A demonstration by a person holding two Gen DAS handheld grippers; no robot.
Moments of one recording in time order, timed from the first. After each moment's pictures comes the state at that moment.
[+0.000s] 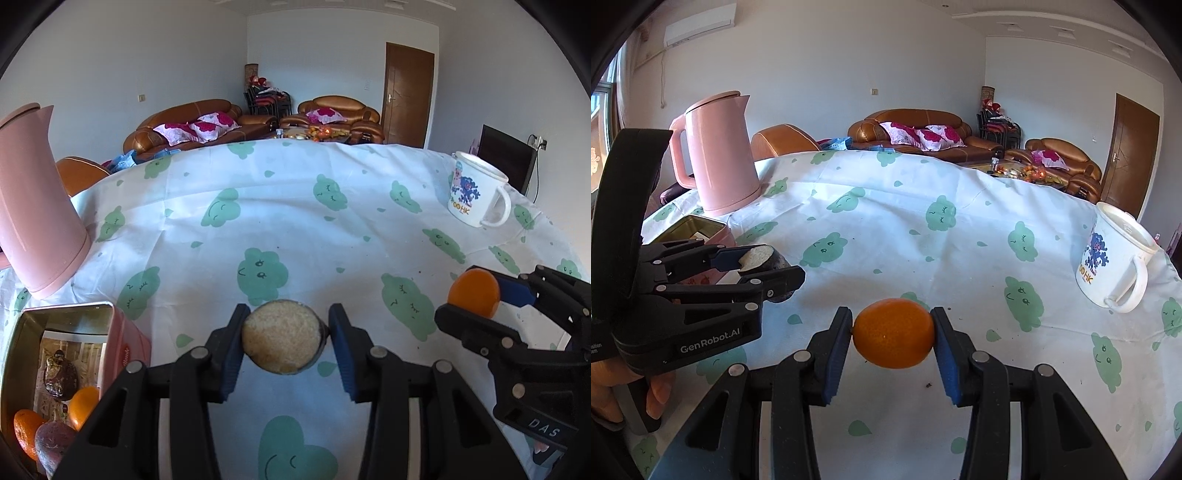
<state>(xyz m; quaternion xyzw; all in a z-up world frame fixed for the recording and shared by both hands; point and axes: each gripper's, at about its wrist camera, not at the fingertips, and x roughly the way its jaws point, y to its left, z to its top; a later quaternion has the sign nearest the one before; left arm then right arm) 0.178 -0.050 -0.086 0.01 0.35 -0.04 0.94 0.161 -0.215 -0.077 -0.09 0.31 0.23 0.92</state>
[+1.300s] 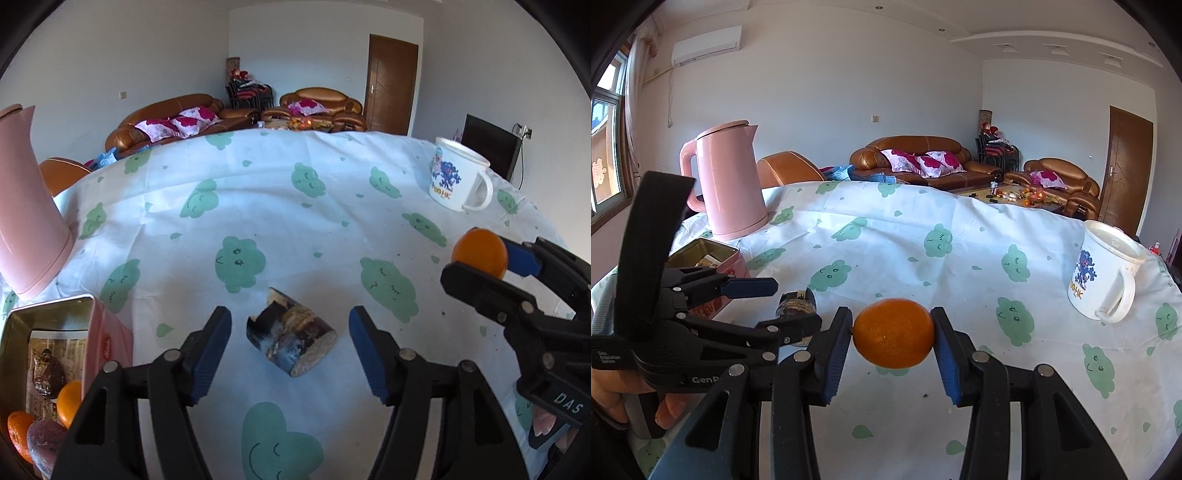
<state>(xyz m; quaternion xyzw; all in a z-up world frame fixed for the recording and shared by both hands) 0.178 -0.058 -0.095 0.02 0.38 -0.08 0.92 0.147 -0.225 -0.067 -0.07 0.26 0.23 0.93</state>
